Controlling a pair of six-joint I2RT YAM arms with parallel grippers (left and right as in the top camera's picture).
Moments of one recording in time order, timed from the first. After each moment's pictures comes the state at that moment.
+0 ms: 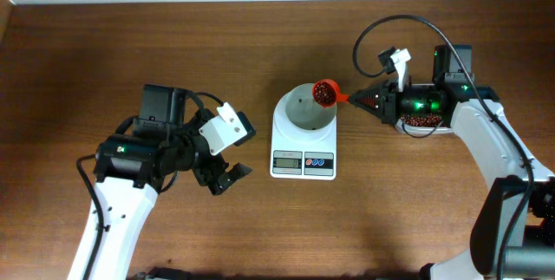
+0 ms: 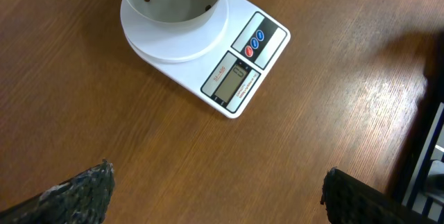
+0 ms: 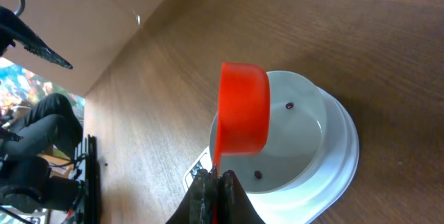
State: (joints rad) left arm -0.16 1.21 1.14 -1.06 0.50 0.77; right arm -0.05 1.72 1.17 -0.52 -1.13 -0.34
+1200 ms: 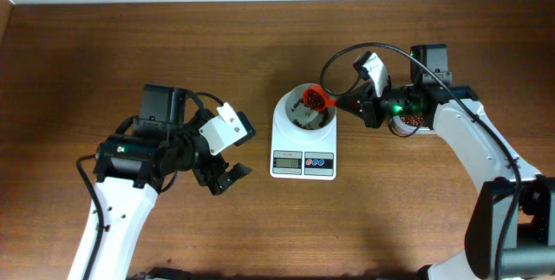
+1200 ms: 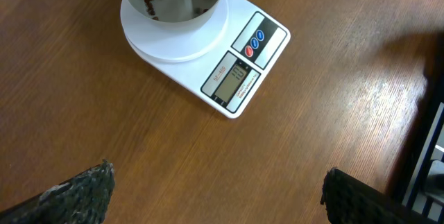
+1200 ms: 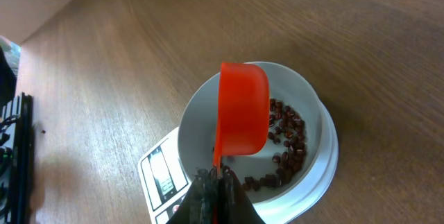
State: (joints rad) left arm -0.16 1.21 1.14 -1.06 0.50 0.77; right arm 0.06 1.72 1.17 -0.49 -0.93 -0.47
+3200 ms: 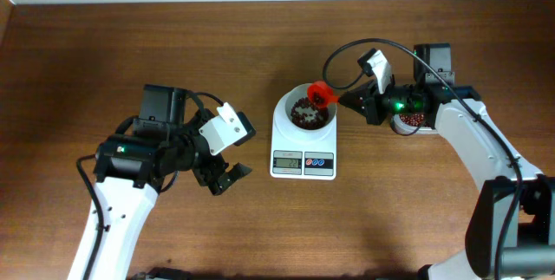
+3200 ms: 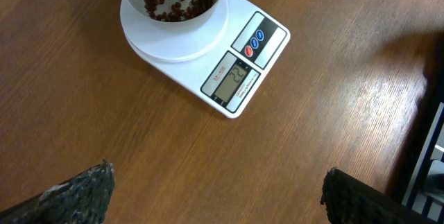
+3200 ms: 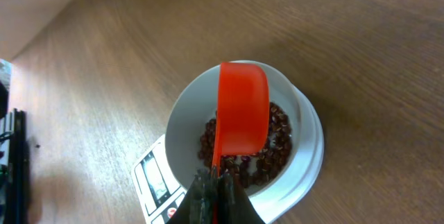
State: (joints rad) left arm -0.16 1.21 1.14 -1.06 0.50 0.77; right arm 0.04 1.72 1.17 -0.46 -0.91 -0.40
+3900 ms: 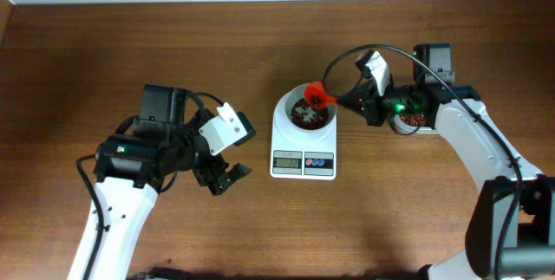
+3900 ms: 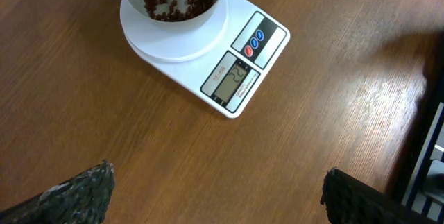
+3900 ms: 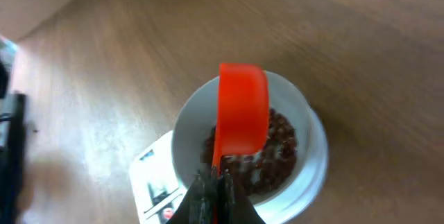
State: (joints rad) left arm -0.16 1.21 1.14 -1.06 0.50 0.77; right arm 0.04 1.72 1.17 -0.45 -0.94 -0.50
